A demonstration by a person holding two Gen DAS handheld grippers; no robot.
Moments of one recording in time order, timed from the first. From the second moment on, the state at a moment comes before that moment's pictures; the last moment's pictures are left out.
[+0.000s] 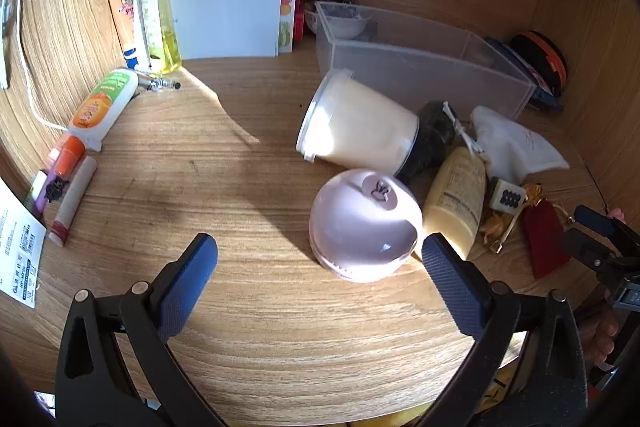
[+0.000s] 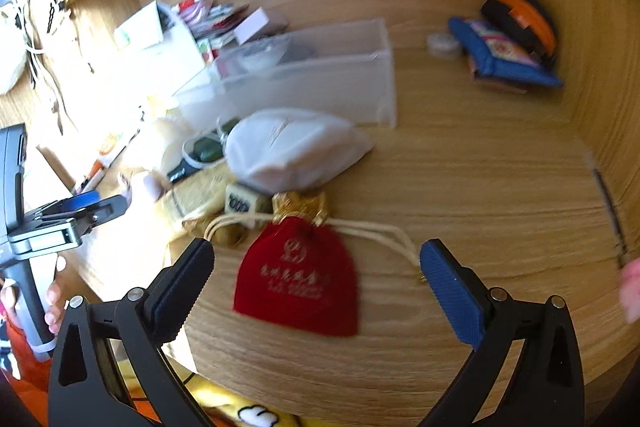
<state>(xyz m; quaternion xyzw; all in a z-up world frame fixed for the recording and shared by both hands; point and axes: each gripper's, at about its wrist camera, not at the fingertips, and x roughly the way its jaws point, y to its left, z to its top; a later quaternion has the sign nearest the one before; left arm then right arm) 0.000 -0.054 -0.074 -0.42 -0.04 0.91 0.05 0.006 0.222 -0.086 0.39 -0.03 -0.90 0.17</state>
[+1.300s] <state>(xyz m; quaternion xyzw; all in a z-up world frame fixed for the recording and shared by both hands) -0.030 -0.023 -0.091 -0.42 0.04 0.90 0.09 -0.009 0.215 -0.092 0.37 0.00 -0.91 0.17</state>
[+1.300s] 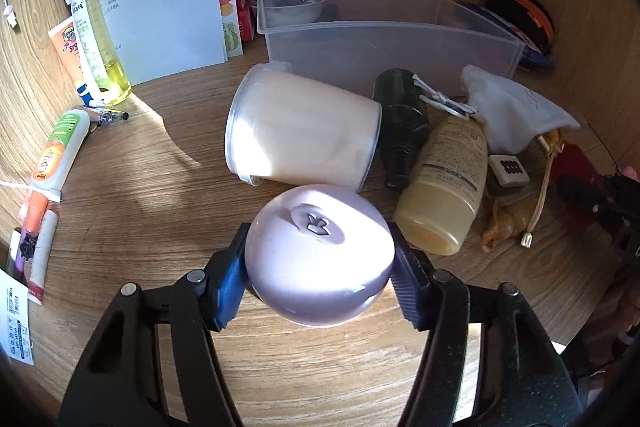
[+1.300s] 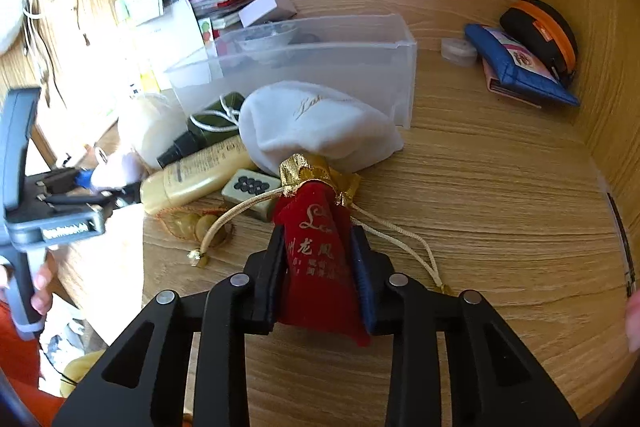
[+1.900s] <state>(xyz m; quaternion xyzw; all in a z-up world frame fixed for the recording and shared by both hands) -0.015 -0.041 -0.037 -0.36 -0.01 0.93 0.10 0.006 0.232 -0.039 0.30 -0.01 -0.94 0.18</state>
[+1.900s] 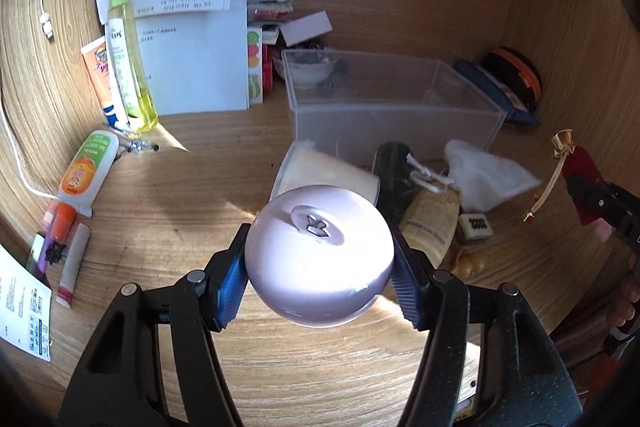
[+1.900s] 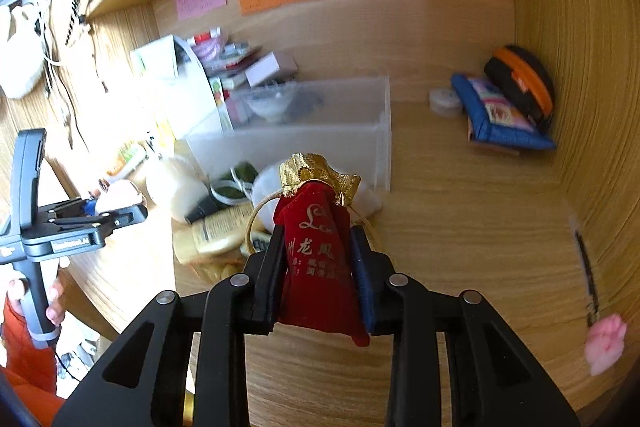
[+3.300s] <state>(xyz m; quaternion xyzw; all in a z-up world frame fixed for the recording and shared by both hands) -0.184 -0.014 0.022 -0.35 -0.03 0.93 0.14 -0.165 0.175 0.005 0.30 0.03 -0.93 0.23</state>
